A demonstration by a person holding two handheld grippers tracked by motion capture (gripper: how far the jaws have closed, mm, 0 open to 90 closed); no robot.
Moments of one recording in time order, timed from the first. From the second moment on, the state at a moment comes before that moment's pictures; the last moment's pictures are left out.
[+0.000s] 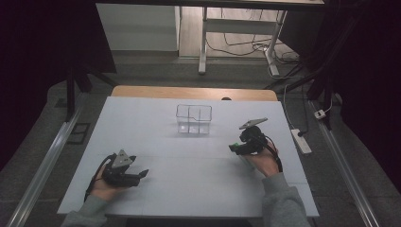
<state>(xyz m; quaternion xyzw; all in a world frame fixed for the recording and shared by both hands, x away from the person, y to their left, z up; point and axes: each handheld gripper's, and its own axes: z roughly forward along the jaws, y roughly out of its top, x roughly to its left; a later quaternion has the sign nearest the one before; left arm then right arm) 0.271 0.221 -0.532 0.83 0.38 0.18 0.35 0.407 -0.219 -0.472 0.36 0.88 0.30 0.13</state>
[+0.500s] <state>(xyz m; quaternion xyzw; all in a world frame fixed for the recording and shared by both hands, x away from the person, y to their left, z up) 0.274 0.220 -0.532 0.84 0.38 0.18 0.35 0.408 -0.209 -0.483 0.36 0.89 0.24 0.13</state>
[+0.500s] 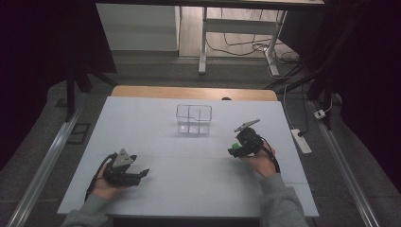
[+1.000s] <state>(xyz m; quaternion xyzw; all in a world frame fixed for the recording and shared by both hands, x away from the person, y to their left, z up) 0.273 0.221 -0.531 0.83 0.39 0.18 0.35 0.420 -0.211 -0.500 0.39 0.89 0.18 0.13</state>
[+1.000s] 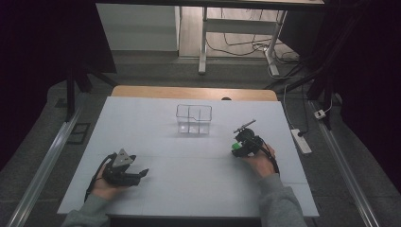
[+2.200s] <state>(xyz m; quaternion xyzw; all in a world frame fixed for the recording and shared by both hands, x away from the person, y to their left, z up) 0.274 0.222 -0.528 0.82 0.40 0.19 0.37 0.406 -0.222 -0.468 0.39 0.86 0.31 0.14</state>
